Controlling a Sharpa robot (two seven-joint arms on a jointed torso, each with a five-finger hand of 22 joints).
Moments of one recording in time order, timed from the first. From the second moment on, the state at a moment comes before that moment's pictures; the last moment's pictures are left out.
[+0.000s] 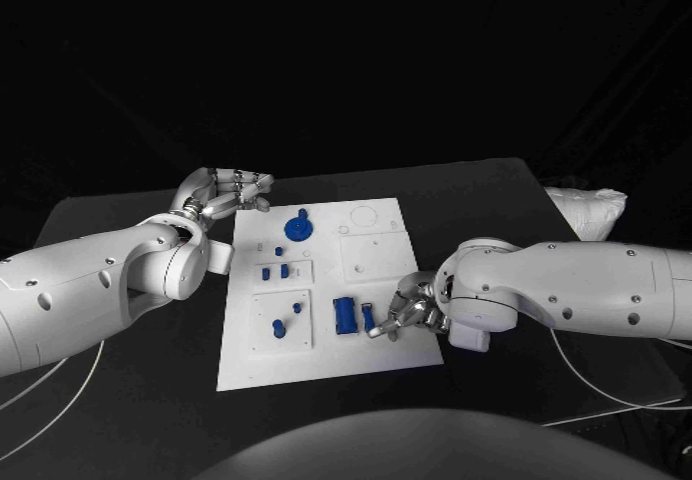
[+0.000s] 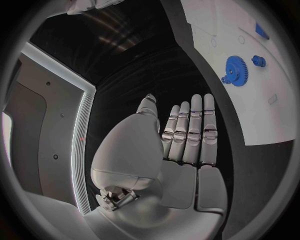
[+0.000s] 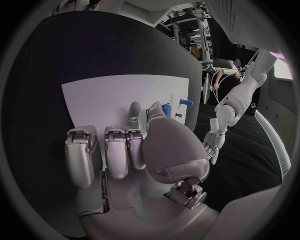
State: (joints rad) left arm 1.27 -0.69 -0.24 1.31 -0.19 -0.43 0.38; left_hand 1.39 0.01 -0.15 0.29 0.29 0.95 0.18 0.10 0.09 1.07 0.14 0.07 0.06 0.98 0.10 0.42 0.39 0.17 0.96 0.21 0.13 0.72; right arm 1.19 -0.91 -0.24 1.79 -0.75 -0.04 -0.70; right_hand 1.21 0.13 -0.16 0.26 0.05 0.92 0.04 0.65 0.88 1.47 -0.01 1.58 1.31 1.47 -0.06 1.57 1.31 0.01 1.47 0.05 1.57 1.31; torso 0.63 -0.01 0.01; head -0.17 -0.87
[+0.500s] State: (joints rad) left arm 1.27 -0.69 -0.24 1.31 -0.19 -0.43 0.38; left_hand 1.39 0.01 -0.15 0.29 0.29 0.95 0.18 0.10 0.09 1.07 0.14 0.07 0.06 0.98 0.10 0.42 0.39 0.17 0.96 0.21 0.13 0.72; right arm 1.19 -0.91 -0.24 1.78 -0.75 -0.07 -0.70; right_hand 1.21 0.13 -0.16 0.26 0.05 0.92 0.04 0.65 0.88 1.47 -0.01 1.57 1.31 1.47 -0.06 1.57 1.31 0.01 1.47 0.05 1.57 1.31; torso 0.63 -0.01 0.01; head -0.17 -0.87
